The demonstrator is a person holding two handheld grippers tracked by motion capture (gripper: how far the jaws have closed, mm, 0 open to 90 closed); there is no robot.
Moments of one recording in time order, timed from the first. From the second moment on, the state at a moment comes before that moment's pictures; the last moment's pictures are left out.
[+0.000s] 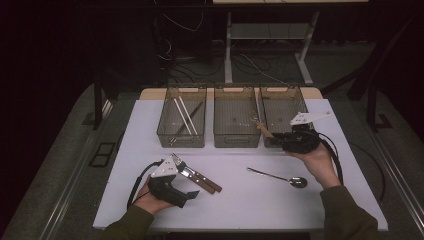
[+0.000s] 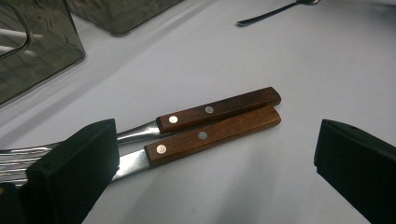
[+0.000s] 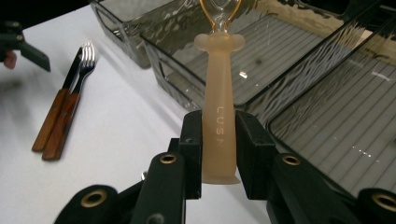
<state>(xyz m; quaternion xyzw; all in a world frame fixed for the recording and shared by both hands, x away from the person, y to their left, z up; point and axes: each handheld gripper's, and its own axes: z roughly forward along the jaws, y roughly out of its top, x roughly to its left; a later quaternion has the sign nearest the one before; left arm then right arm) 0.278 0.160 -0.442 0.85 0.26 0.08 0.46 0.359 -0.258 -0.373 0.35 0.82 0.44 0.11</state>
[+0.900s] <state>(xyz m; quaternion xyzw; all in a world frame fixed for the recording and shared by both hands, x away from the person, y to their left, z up) 0.276 0.158 -0.442 0.84 0.26 0.07 0.47 0.419 -0.196 -0.372 0.39 0.81 0.42 0.12</state>
